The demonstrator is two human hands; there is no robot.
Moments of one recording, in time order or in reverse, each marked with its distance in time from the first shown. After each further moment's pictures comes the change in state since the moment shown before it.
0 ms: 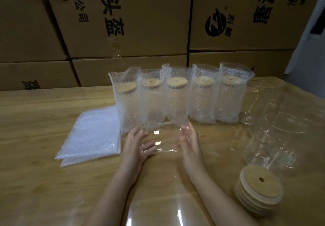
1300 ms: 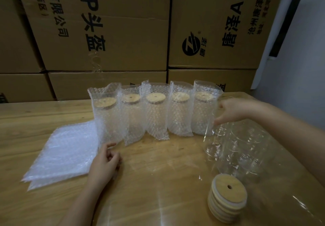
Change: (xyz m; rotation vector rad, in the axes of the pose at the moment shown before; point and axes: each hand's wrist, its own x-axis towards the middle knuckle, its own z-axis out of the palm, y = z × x) left_hand 0.033 -0.002 -0.041 0.843 0.065 0.328; right_hand 0.102 -0.184 -0.144 -1.717 -0.325 0.299
